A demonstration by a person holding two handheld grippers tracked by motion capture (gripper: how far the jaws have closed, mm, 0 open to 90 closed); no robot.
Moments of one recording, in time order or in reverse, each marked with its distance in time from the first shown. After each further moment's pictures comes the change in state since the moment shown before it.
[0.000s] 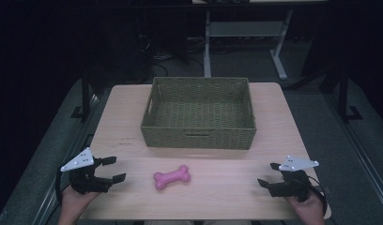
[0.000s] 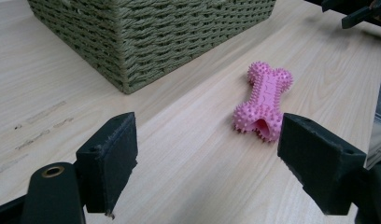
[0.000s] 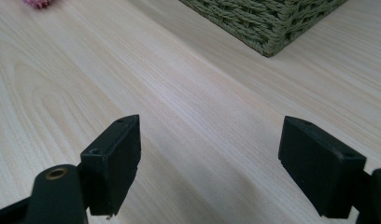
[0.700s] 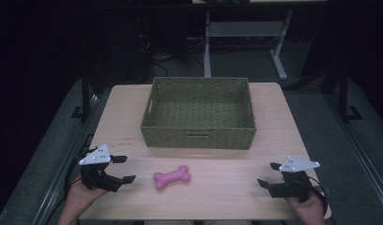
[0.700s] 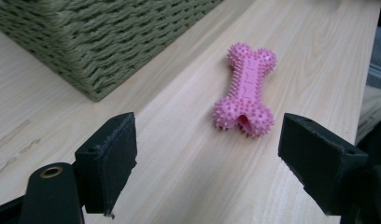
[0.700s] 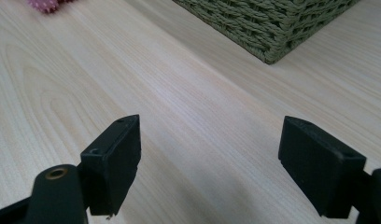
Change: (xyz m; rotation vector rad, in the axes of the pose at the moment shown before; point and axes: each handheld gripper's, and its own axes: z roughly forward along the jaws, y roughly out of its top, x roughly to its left) left arm -0.016 0.031 0.024 0.165 -0.058 0.114; right arm 0.004 0.002 -0.004 -0.015 0.001 -0.020
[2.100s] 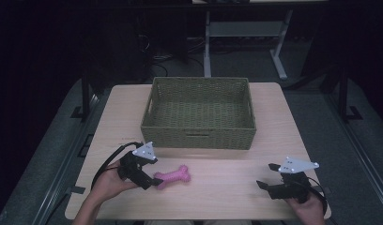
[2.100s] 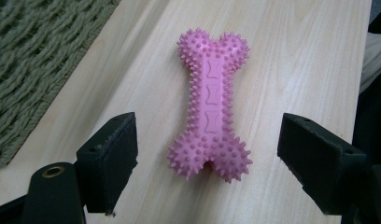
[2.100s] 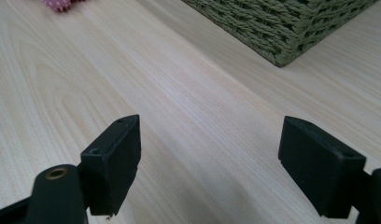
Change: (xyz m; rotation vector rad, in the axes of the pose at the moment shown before) left arm -0.022 0.058 0.079 0.299 -0.136 0.153; right arm 0.003 0.000 -0.001 0.002 0.019 -0.023
